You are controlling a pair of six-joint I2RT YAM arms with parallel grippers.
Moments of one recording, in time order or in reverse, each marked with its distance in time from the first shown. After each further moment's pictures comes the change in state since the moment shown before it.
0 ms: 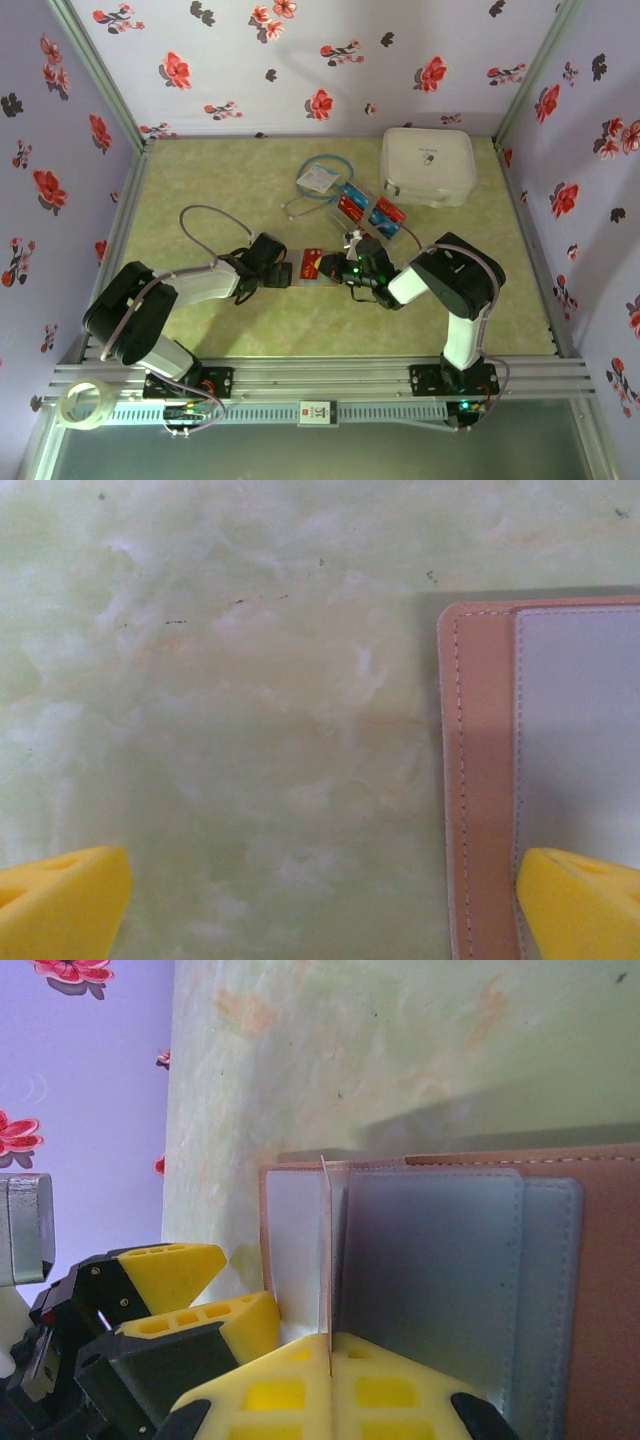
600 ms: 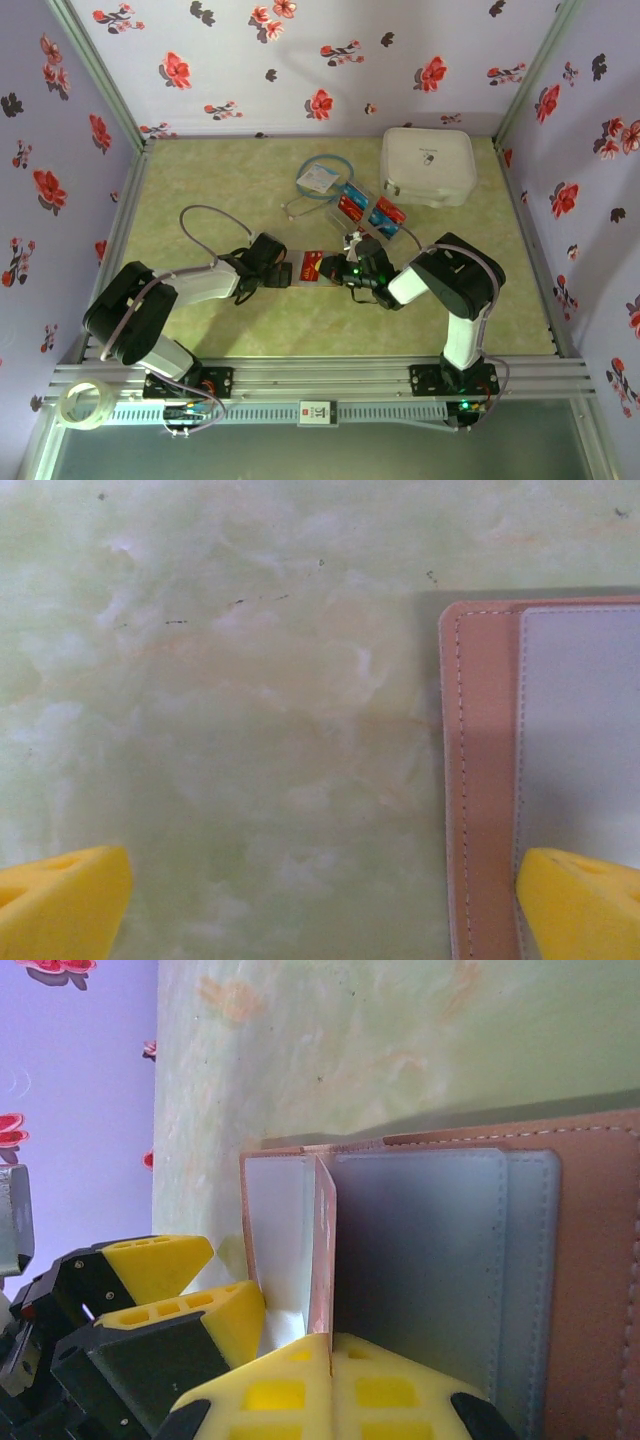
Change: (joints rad) left arm 0.000 0.000 0.000 0.000 0.000 0.000; right arm 0.002 0.000 -0.001 -0.027 -0.005 0.000
